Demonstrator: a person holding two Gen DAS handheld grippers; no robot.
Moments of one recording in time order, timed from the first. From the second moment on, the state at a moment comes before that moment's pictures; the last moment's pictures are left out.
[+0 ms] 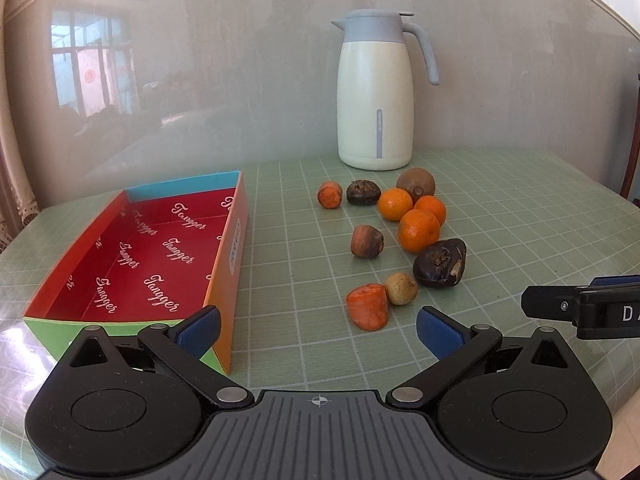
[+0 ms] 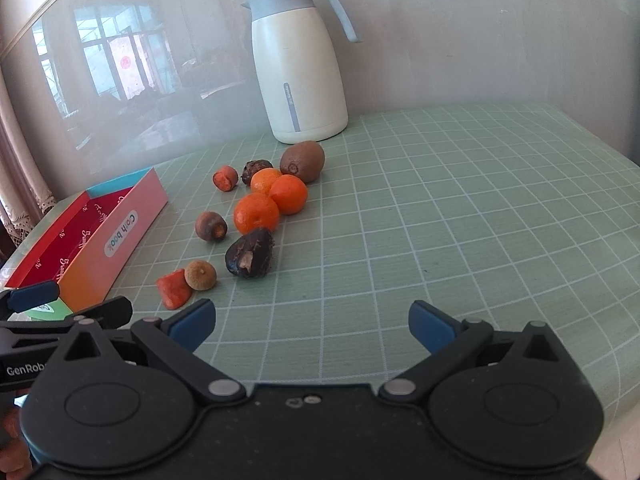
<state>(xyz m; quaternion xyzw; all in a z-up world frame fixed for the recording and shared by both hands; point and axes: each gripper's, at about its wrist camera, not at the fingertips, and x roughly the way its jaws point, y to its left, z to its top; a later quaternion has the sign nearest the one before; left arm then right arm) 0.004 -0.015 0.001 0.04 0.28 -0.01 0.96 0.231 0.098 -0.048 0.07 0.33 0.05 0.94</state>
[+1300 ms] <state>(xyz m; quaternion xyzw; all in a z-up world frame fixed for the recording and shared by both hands) 0.049 -0.037 -0.018 0.07 0.31 -0.05 0.95 0.222 0.072 -0.037 0.09 0.31 0.03 0.95</state>
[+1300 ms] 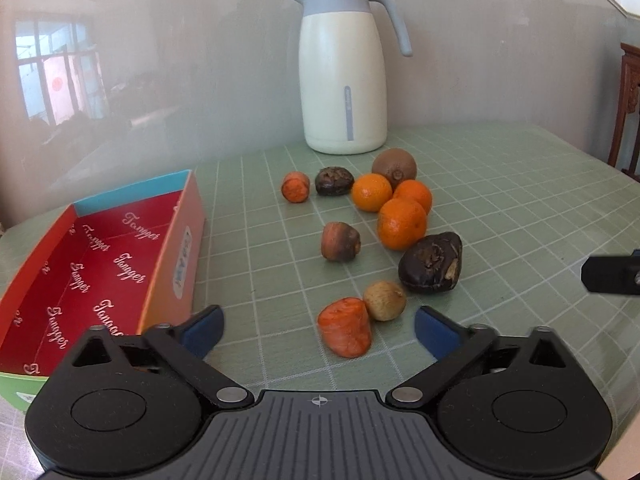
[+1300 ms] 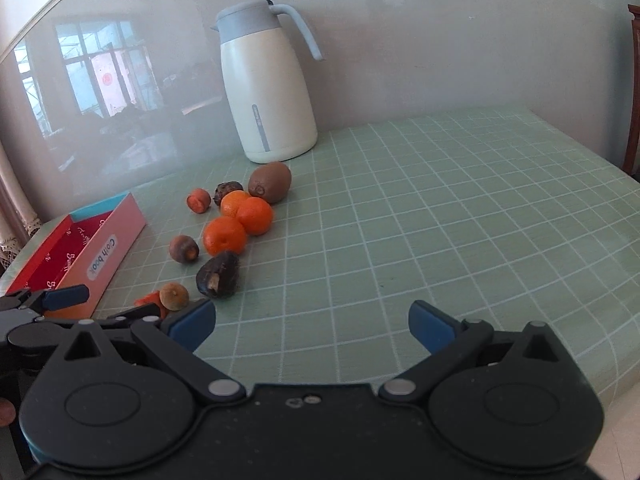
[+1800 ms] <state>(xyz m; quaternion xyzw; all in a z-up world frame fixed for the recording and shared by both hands) 0.062 -0.043 -0.031 0.04 0.33 -0.07 0.94 0.222 0.050 -0.035 0.14 0.31 0.02 0.94</state>
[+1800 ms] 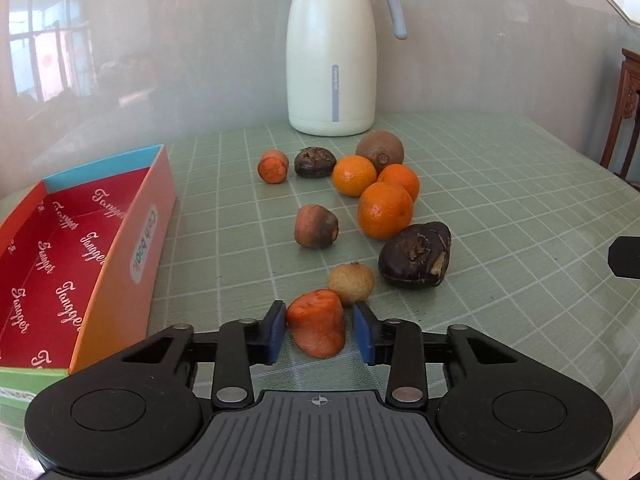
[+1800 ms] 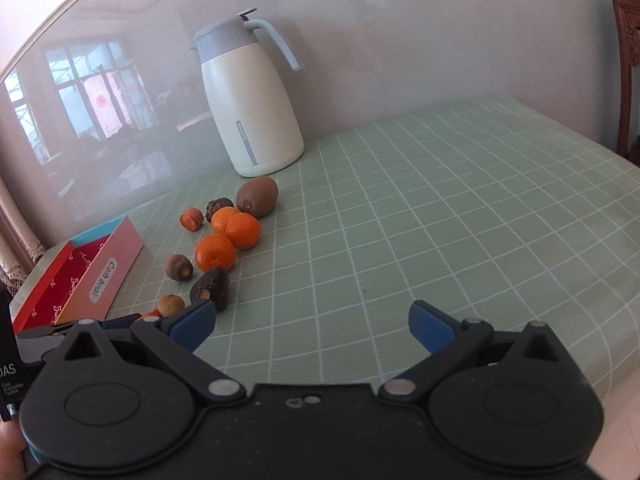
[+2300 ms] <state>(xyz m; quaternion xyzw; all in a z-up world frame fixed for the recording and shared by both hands) 0.044 -0.031 -0.014 0.03 0.28 -0.06 0.96 0.223 0.053 -0.037 0.14 0.31 0.01 0.94</state>
